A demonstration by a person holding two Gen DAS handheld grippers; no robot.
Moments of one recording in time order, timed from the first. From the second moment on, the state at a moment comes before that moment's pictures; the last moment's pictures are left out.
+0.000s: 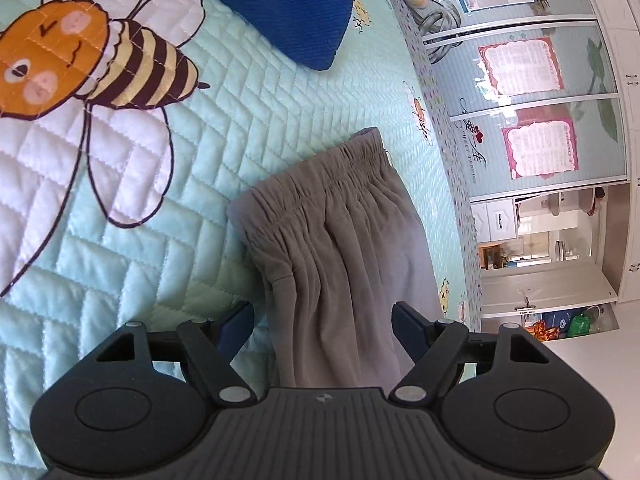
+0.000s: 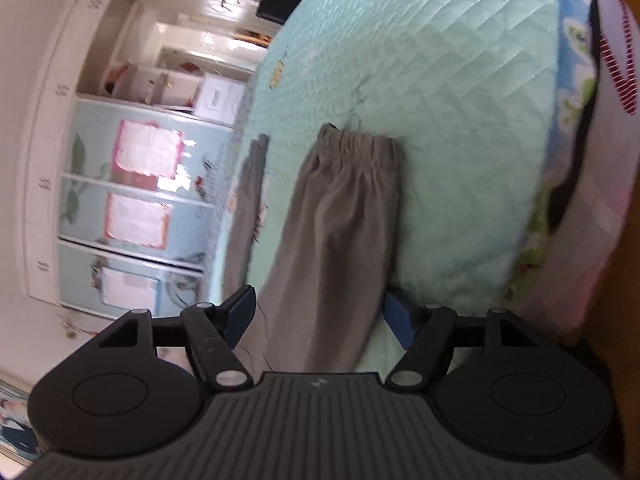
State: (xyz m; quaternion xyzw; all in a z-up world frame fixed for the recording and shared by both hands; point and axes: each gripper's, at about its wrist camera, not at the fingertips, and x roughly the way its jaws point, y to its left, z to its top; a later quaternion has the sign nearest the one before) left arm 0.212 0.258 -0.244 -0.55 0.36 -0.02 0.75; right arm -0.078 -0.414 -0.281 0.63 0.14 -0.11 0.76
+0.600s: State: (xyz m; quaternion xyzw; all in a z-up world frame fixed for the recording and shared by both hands) left arm 0.218 0.250 -0.238 -0.51 0.36 -0.02 0.78; right arm -0.043 -0.407 -0.233 0.51 0.14 -0.14 0.84
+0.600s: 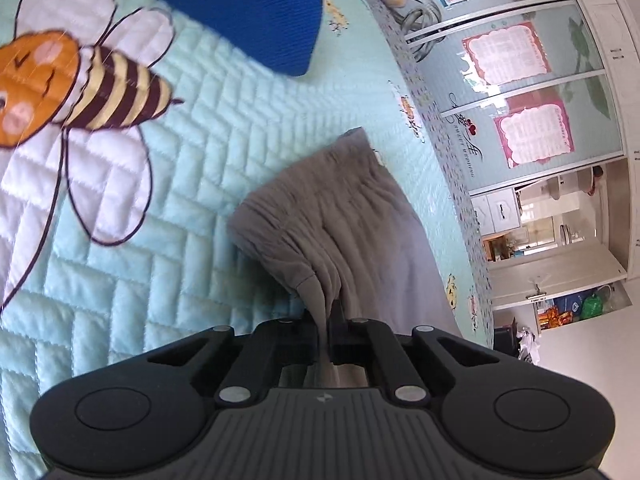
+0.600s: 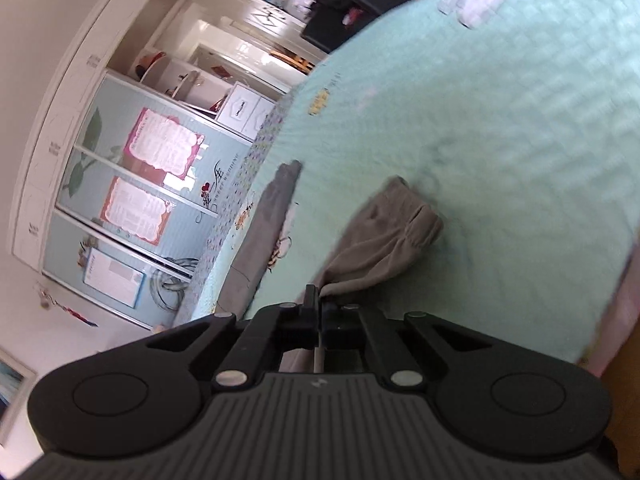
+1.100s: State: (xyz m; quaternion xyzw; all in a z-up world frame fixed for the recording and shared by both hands) left arm 0.234 0.253 -0.206 -0.52 0.34 -0.03 0.78; right arm 0.014 -0.423 -0.186 0.51 0.17 -0.16 0.83
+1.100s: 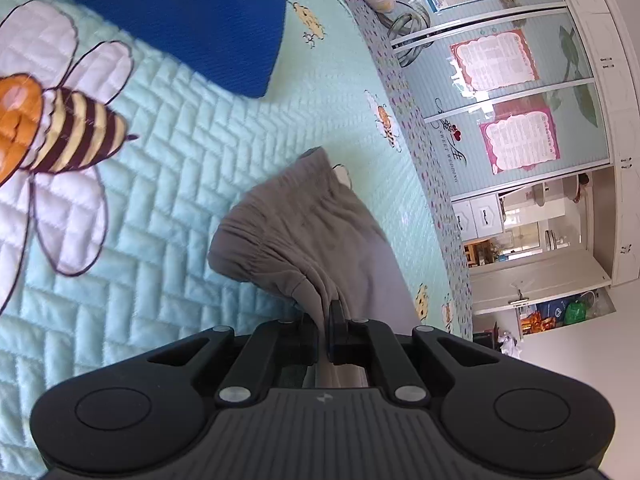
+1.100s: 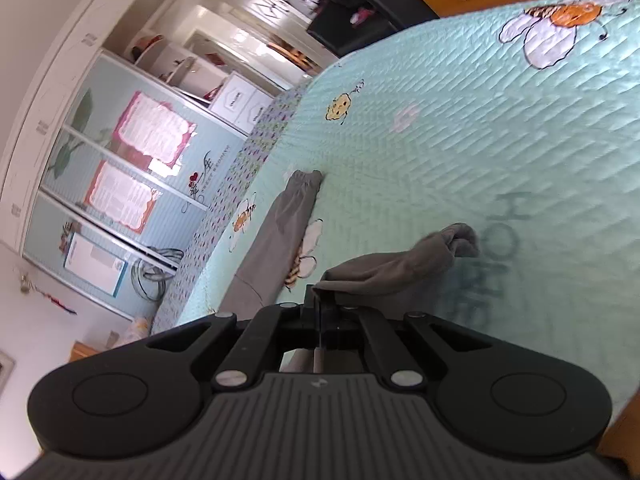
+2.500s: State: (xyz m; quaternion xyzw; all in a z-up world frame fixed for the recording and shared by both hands) left arm 0.339 0.245 -0.188 -0.51 0.34 -0.02 0.79; right arm 0.191 -0.429 -0.157 0.57 0.20 -0.15 0.78
